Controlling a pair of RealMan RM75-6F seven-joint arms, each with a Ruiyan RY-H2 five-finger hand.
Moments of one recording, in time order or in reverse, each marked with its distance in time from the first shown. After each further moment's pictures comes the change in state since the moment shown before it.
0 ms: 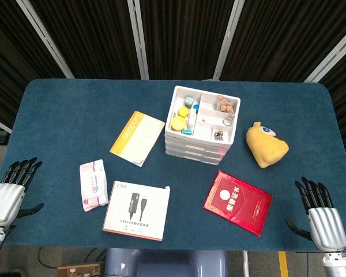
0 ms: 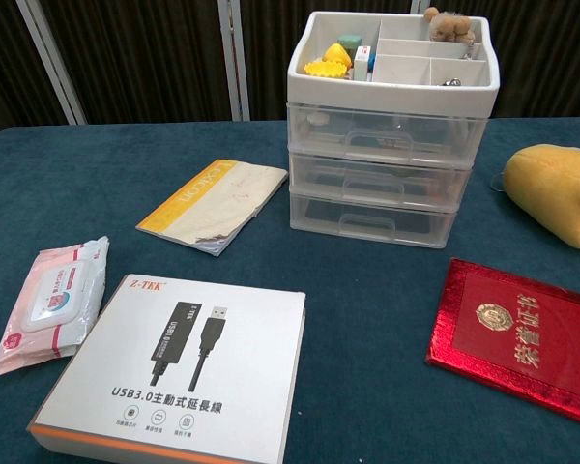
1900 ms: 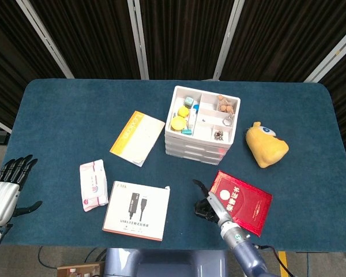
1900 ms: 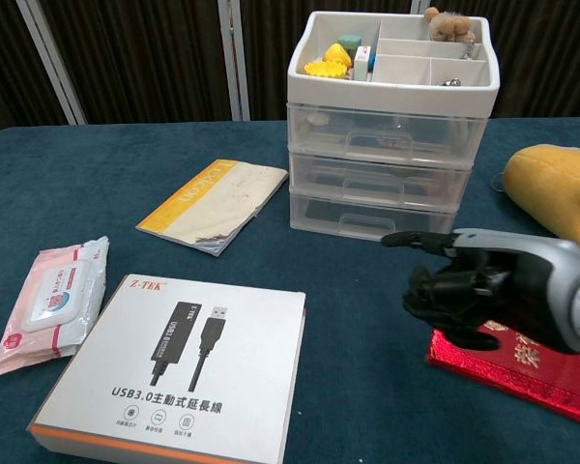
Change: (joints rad) left arm 0.006 0.016 -0.008 -0.004 0.006 0.039 -0.063; right arm 0.487 -0.354 0.268 -0.522 1.027 -0.526 0.033
